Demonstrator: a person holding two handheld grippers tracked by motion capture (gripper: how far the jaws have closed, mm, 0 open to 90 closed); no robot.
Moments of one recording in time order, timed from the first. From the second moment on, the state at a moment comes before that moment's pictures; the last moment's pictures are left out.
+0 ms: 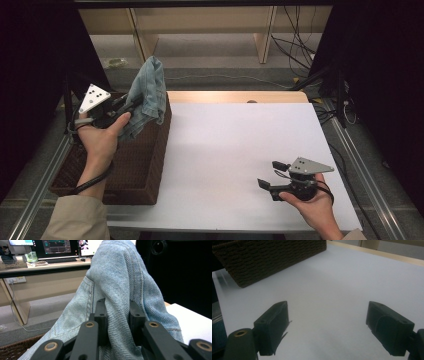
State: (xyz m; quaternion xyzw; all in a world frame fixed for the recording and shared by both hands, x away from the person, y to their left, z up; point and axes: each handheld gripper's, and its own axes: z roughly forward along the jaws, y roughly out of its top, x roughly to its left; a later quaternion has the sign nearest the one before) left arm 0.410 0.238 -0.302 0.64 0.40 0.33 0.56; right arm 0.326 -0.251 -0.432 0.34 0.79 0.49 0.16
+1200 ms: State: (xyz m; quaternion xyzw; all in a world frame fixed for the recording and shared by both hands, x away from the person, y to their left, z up) left arm 0.403 0.223 -0.296 0.65 0.37 0.33 0.57; right arm 0.326 -0.251 -0.432 0.34 0.79 0.49 0.15
